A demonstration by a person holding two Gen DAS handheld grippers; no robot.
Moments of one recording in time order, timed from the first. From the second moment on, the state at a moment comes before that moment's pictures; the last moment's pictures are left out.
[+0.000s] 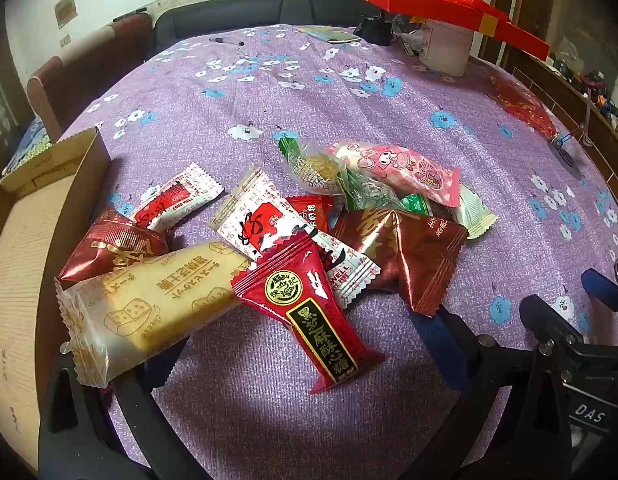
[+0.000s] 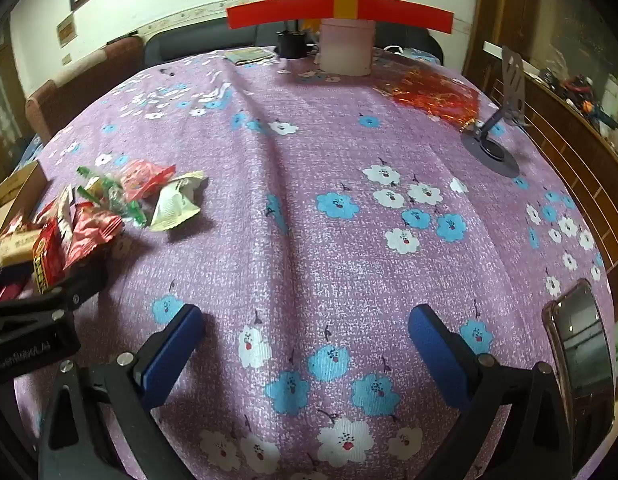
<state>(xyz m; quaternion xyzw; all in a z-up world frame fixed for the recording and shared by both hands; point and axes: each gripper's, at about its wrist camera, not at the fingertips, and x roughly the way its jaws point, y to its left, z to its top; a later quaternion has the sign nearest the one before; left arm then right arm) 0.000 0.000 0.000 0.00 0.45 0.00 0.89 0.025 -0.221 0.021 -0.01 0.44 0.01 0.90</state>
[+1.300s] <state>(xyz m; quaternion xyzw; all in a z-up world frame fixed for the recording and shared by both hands) -0.129 0.092 0.131 -0.10 0.31 -0.09 0.94 0.009 -0.216 0.028 -0.01 0.48 0.00 0.88</state>
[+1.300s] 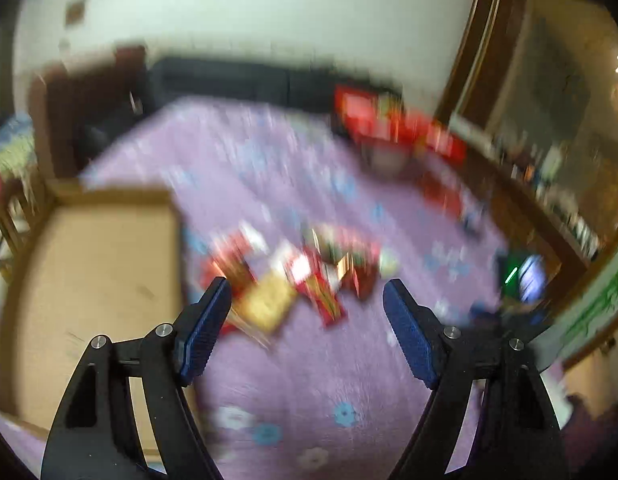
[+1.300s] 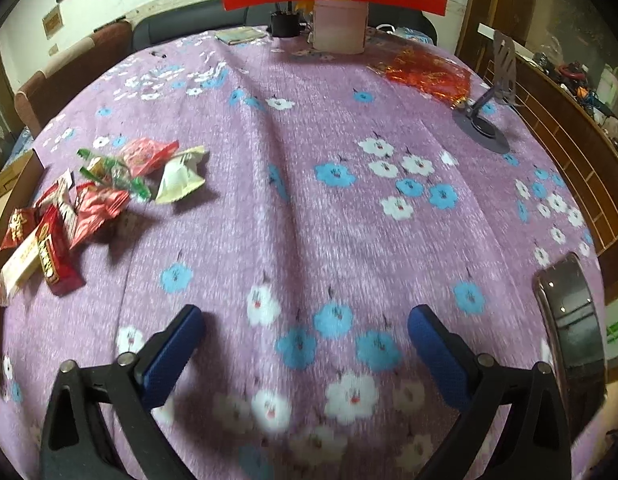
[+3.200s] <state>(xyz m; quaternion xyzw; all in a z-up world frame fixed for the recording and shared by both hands) 0.023 0.095 0.024 0.02 0.50 -0.10 0.86 0.027 -0.097 0.033 0.04 0.44 0.26 0.86</state>
